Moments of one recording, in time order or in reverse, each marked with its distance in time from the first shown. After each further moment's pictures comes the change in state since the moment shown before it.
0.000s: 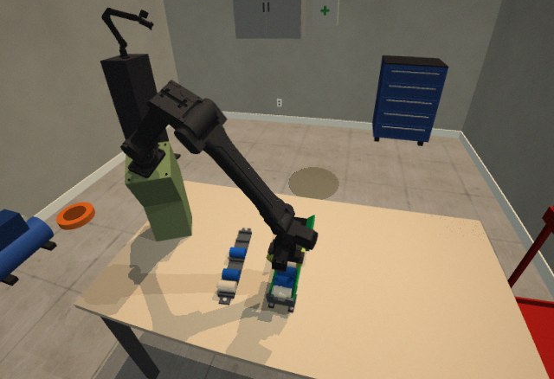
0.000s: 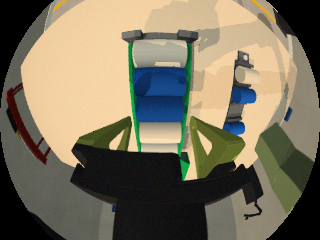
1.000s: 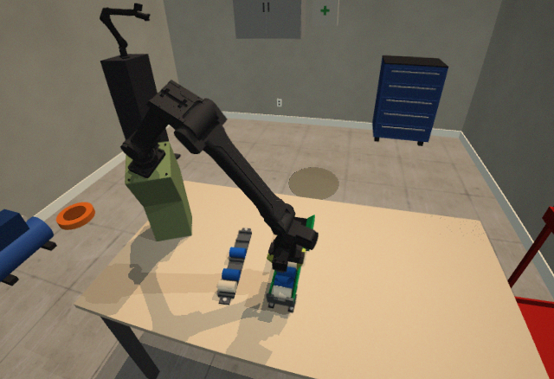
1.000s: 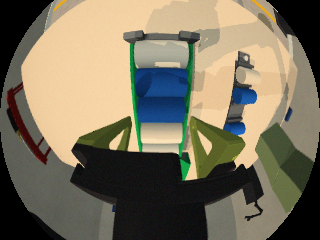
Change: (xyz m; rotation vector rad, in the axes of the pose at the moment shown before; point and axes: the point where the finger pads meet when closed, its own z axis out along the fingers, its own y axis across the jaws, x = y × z) arm -0.001 0.002 0.000 -0.003 -0.001 0.001
